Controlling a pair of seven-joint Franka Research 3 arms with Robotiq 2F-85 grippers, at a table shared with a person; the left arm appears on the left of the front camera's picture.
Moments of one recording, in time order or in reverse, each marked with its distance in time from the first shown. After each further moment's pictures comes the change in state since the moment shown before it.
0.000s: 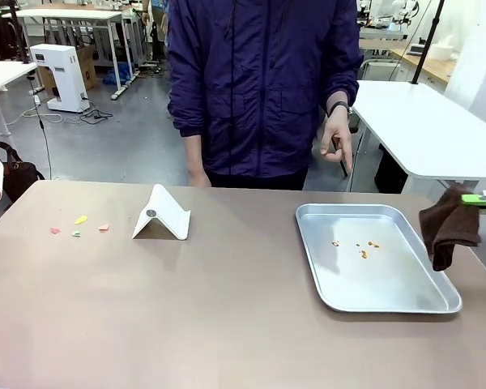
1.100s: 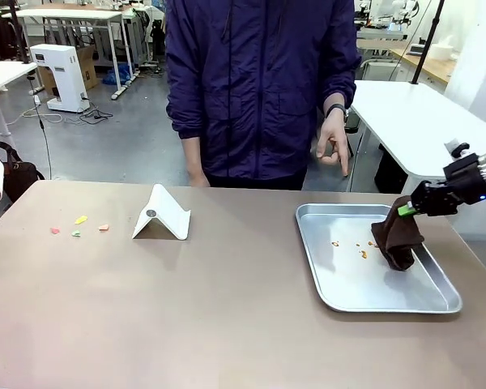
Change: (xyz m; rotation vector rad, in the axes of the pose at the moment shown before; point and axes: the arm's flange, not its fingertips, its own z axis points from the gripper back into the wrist) left arm 0.000 0.001 0.000 0.000 0.001 0.001; right arm 0.091 -0.014 -0.127 -0.522 0.079 0.338
